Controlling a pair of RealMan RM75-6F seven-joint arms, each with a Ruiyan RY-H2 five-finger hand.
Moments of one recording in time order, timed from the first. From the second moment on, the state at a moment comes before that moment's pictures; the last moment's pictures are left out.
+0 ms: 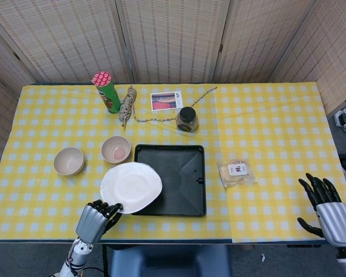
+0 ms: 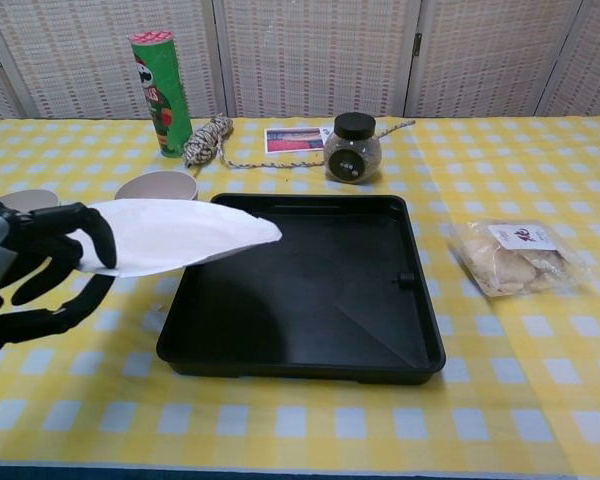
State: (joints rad) left arm -0.33 -2.01 0.09 -0.77 1.84 1.92 0.04; right arm 0.01 -1.06 -0.04 -1.62 -1.64 1.52 0.00
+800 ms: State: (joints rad) left arm -0.58 -2.20 -0.05 -0.57 1.74 1.57 -0.03; right arm 0.03 -1.04 -0.01 -1.61 -1.56 1.47 0.05
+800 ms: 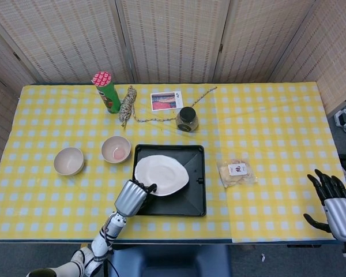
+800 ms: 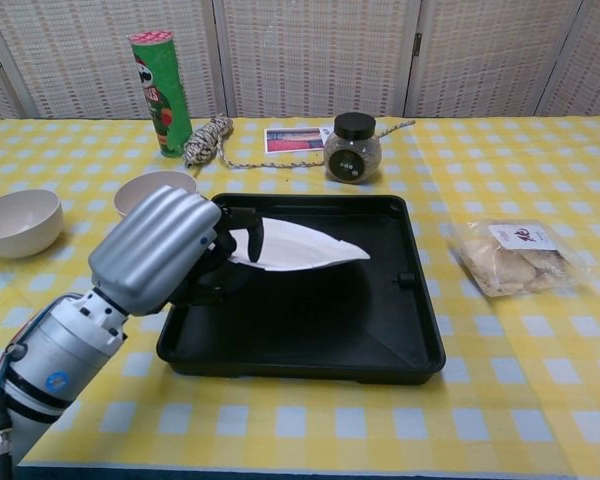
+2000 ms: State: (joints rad) left arm -0.52 -1.96 0.01 -1.11 1.67 1.45 0.25; right arm 0.02 -1.03 -0.01 -1.61 -1.56 1.49 0.07
